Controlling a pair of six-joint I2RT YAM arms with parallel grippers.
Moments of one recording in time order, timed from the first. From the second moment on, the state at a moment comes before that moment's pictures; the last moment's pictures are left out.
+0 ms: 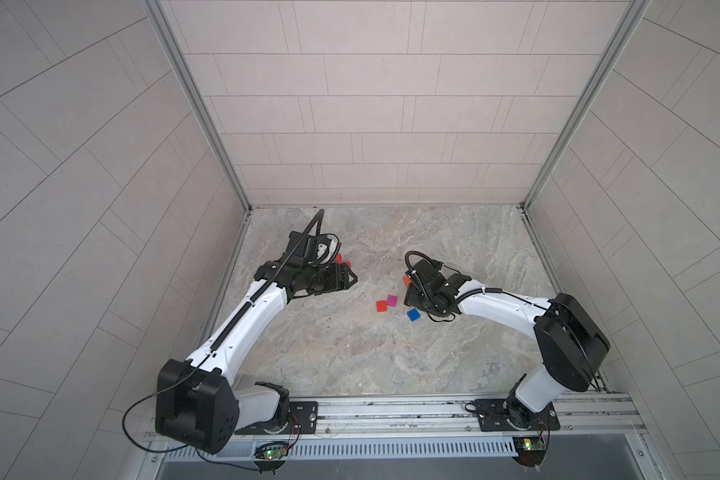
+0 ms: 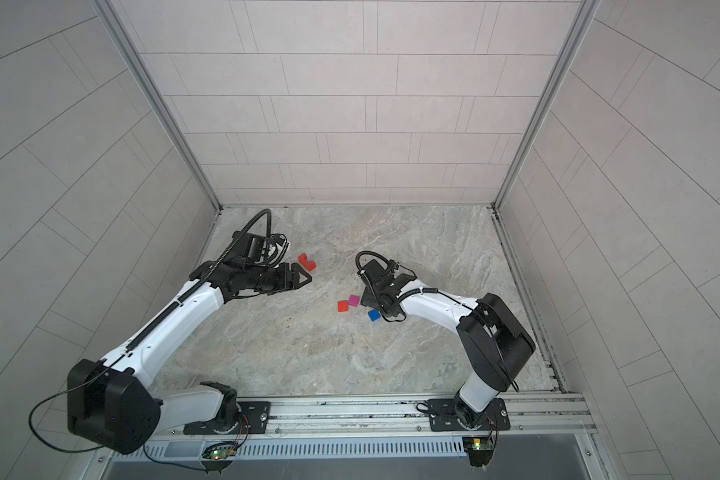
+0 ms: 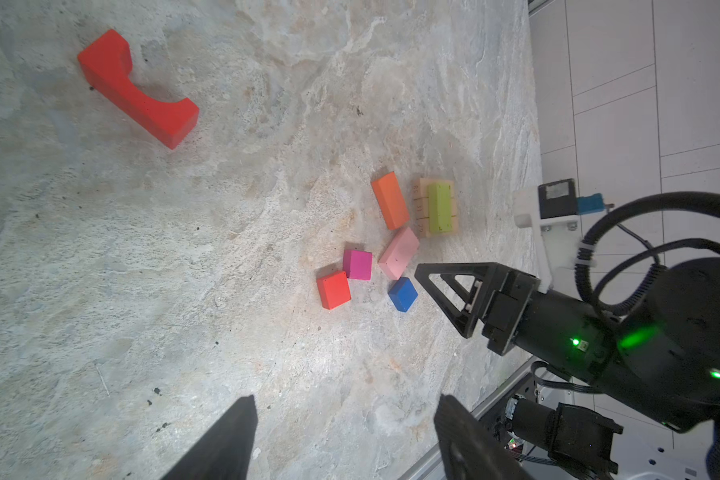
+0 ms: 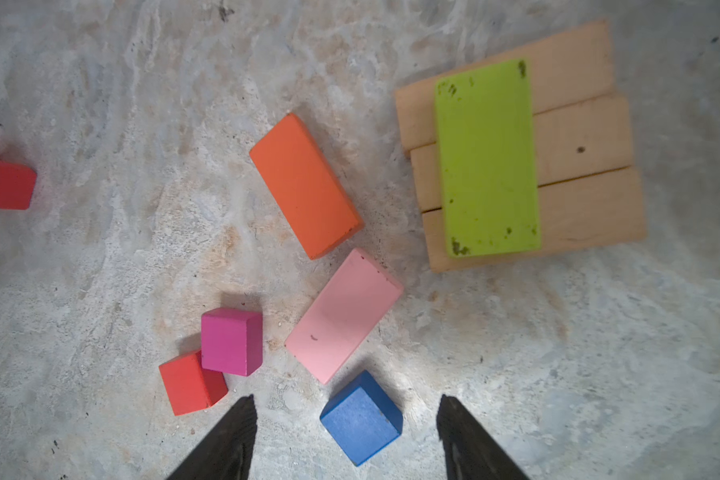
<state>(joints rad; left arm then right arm) -0.28 1.26 1.04 -0.70 0.48 -0.41 0.68 1.63 1.02 -0.51 0.17 1.02</state>
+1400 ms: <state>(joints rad) -0.24 1.22 1.01 -0.65 0.52 -0.42 0.66 1.88 1.20 -0.54 0.16 0.98</state>
